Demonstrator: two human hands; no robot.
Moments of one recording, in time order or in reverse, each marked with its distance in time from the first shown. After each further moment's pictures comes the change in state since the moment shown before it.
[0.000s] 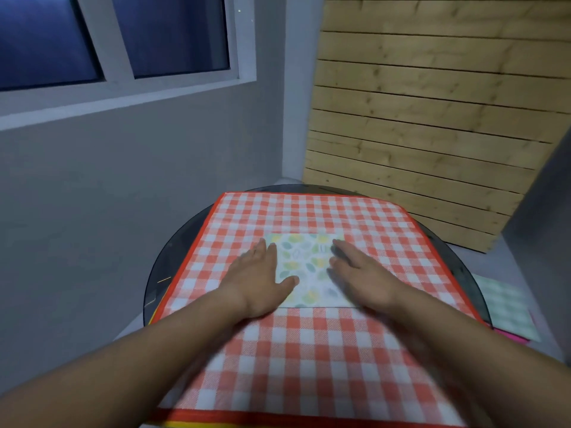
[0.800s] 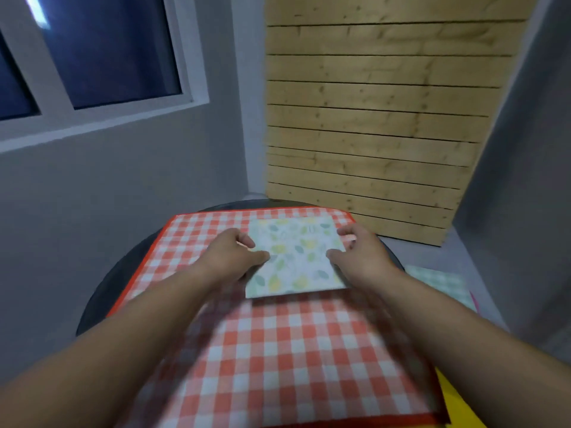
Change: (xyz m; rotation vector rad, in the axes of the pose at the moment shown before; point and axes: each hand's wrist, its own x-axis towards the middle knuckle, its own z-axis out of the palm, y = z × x) left_hand 0.021 0.075 -0.044 -0.805 0.150 -0.154; right_hand -0.018 0.014 -0.076 0.262 0.452 0.146
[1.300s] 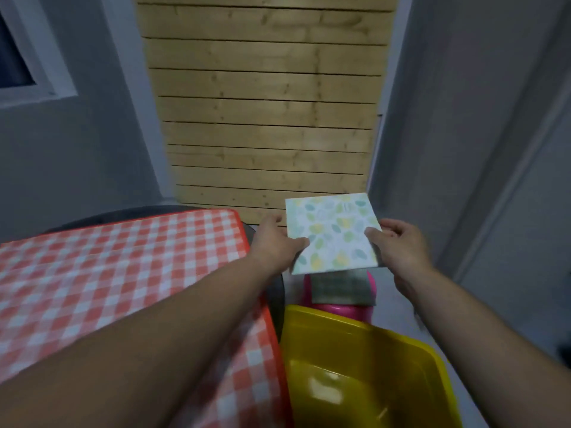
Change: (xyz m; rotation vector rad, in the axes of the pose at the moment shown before) left_hand 0.030 0.123 0.282 -0.200 -0.265 0.163; right_hand 0.039 0.148 -0.222 0.432 0.458 0.095
